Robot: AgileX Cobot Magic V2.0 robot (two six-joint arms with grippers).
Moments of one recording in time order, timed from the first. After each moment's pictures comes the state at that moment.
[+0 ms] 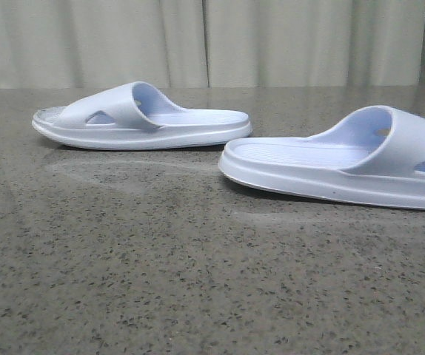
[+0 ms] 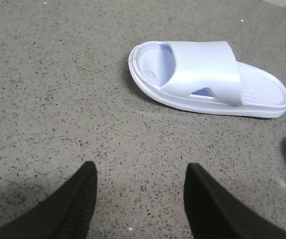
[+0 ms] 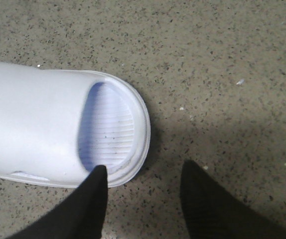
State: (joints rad) left arm 0.05 0.83 -0.59 -0.81 0.63 0.56; right arm 0.04 0.81 -0.64 0.13 0.72 0.04
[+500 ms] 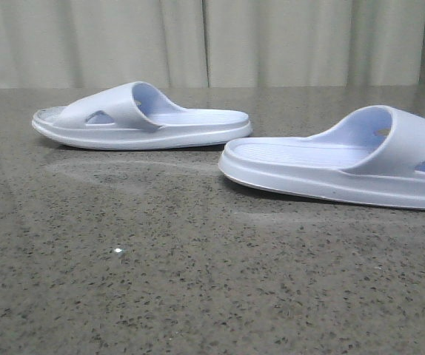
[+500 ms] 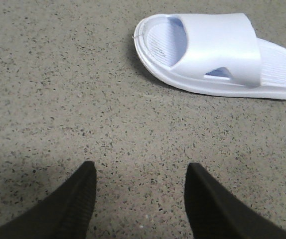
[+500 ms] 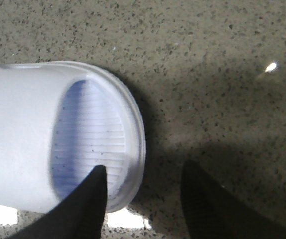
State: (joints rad) left arm 0.05 0.93 -0.59 -0.85 0.63 0.66; right arm -0.18 1.03 -0.67 0.47 0.73 -0.32
